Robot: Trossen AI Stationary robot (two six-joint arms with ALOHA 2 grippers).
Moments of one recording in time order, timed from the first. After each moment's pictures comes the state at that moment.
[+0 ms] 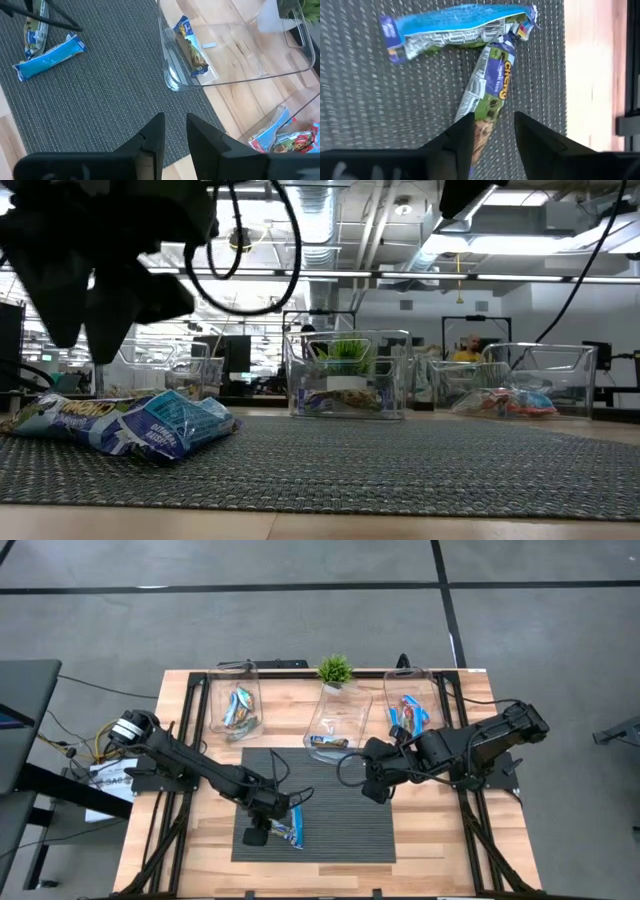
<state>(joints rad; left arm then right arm) -0.40 1.61 1.00 -0.60 0.17 -0.35 0.36 1.56 1.57 -1.26 0.41 0.68</state>
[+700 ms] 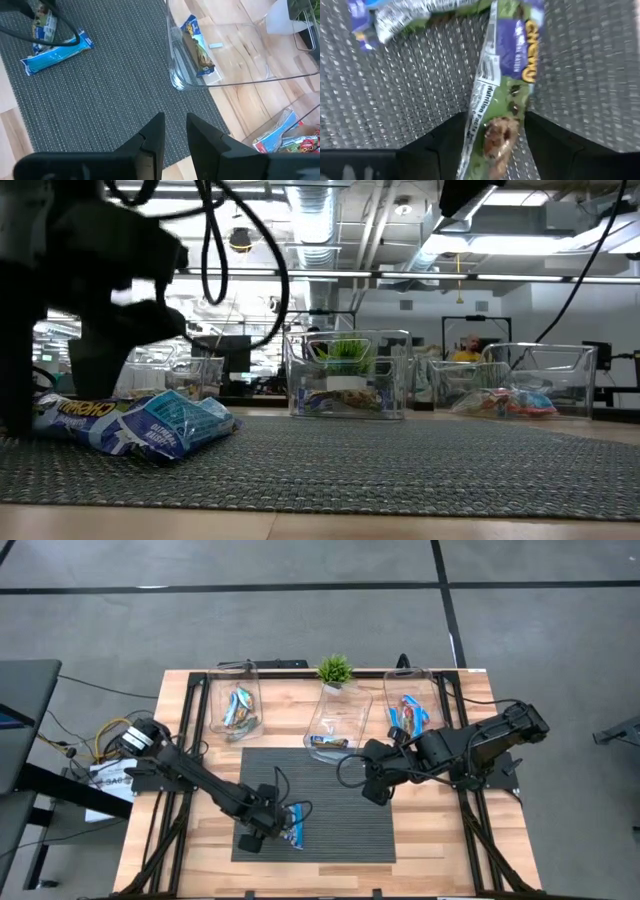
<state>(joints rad) -0.51 1.72 0.96 -0.56 -0.02 -0.25 0.36 1.56 1.57 -1.24 0.39 0.65</state>
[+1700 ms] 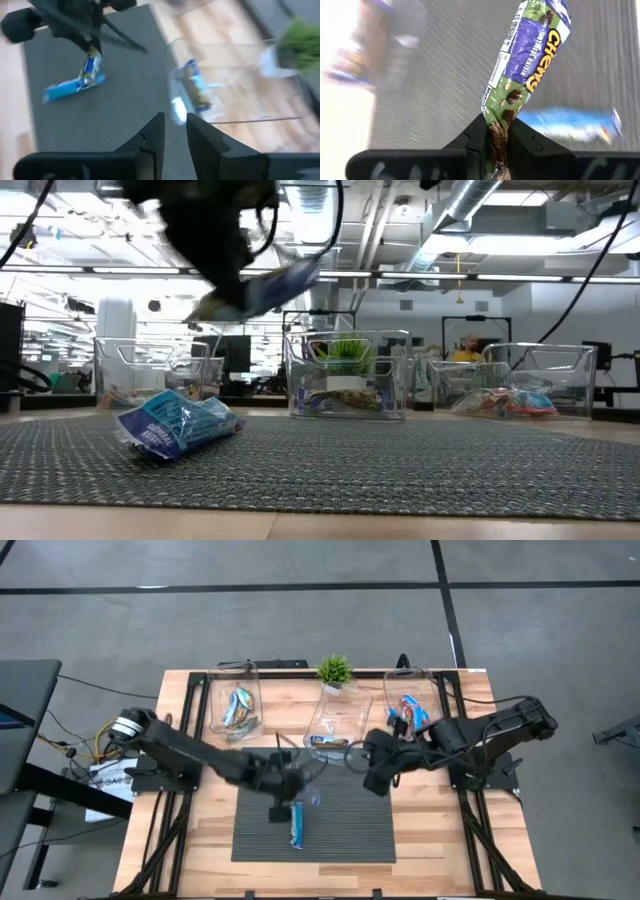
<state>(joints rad) -0.29 1.59 1.12 -0.59 -0.19 -0.27 0.33 1.48 1.57 -1.12 0.45 0.51</state>
